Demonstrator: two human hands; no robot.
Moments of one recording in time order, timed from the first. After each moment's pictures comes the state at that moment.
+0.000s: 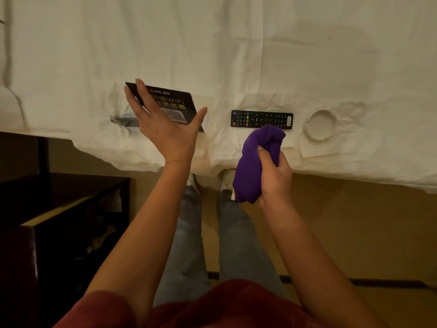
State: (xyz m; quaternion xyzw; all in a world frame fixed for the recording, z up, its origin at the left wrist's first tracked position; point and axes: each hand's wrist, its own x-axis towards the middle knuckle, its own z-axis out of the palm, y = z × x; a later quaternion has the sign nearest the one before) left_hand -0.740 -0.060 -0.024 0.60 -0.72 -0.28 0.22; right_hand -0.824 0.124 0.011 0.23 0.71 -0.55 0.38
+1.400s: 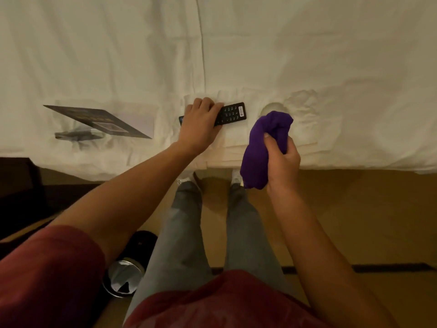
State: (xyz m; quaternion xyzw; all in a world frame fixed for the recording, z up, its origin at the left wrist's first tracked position) left_hand -0.873 0.016 -0.081 0.22 -0.95 -0.20 -0.11; right_hand -0.941 0.209 -0.006 0.20 0.75 -0.53 0.34
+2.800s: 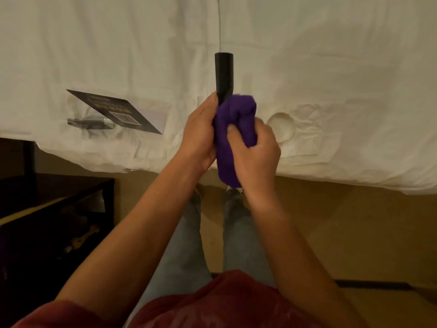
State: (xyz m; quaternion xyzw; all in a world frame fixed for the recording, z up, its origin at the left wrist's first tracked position) left_hand -0.870 0.040 0.051 0.49 -0.27 -0.82 0.11; right_hand -0.908 0.141 0.058 -0.12 0.86 -0.43 0.26
